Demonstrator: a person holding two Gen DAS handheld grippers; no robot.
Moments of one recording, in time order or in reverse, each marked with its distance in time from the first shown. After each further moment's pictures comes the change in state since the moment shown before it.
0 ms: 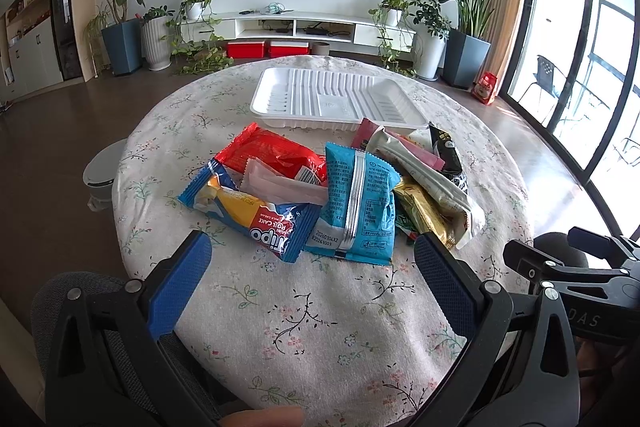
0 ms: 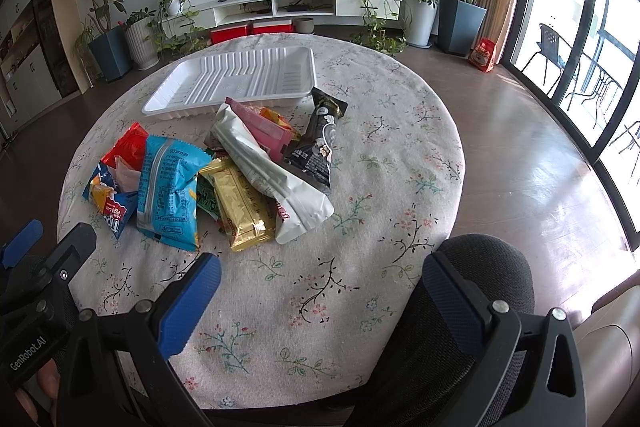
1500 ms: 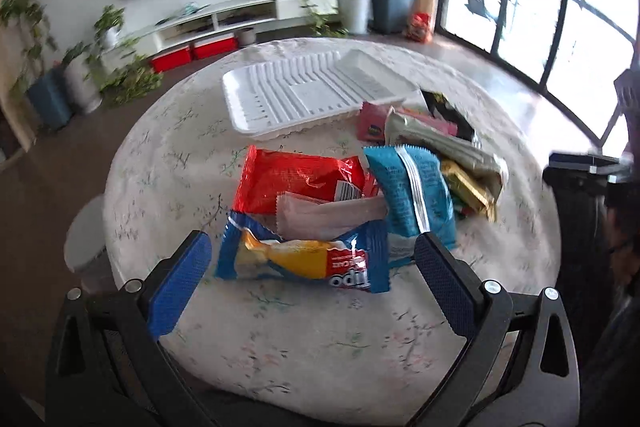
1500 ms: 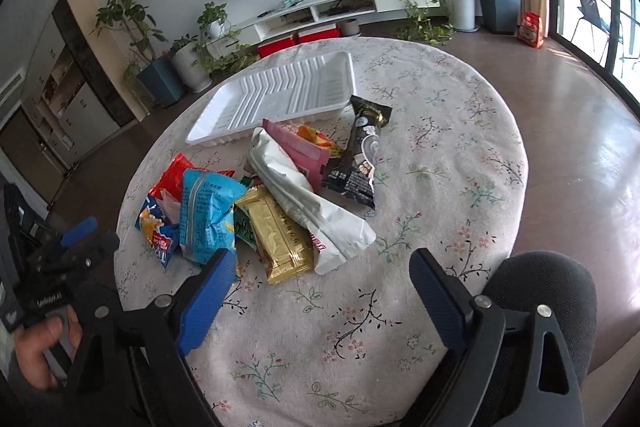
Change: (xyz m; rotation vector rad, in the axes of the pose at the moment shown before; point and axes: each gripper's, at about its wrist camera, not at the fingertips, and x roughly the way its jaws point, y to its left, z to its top) left arm 0.054 0.059 0.048 0.414 0.129 -0.182; right arm 0.026 -0.020 0.010 0.059 0.001 0.337
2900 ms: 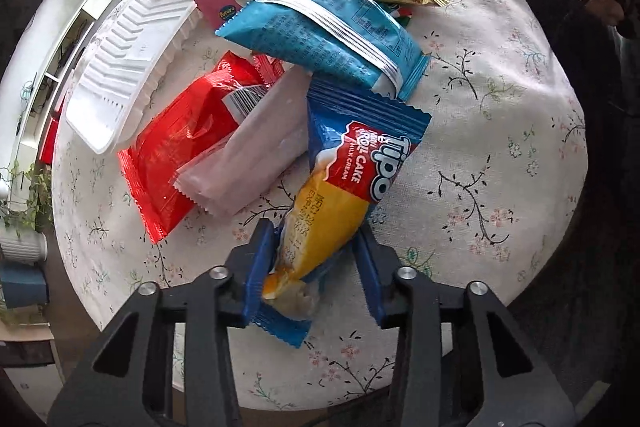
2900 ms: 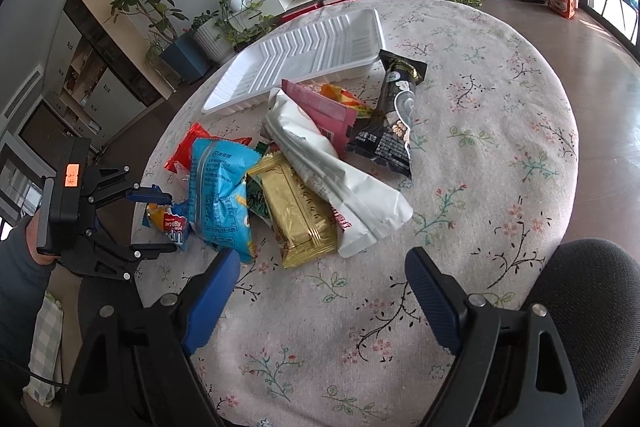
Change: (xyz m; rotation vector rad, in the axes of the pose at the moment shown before) left arm 0.098 -0.027 -0.019 0.662 0.371 -0.218; right arm 0.031 -0.009 -0.005 0.044 0.114 0.099
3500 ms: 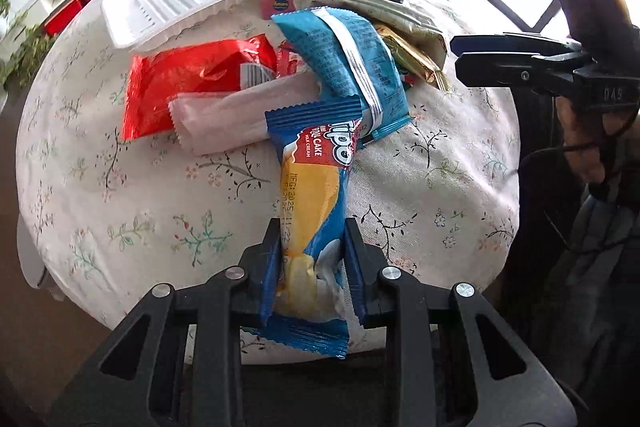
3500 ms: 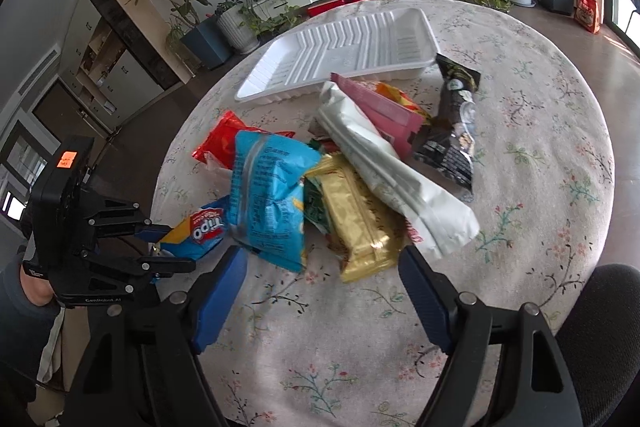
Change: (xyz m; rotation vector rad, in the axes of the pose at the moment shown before) left arm -0.027 -0.010 -0.016 -0.519 -0.094 -0.174; right arm 0.017 0.047 0.013 -0.095 0.014 0.066
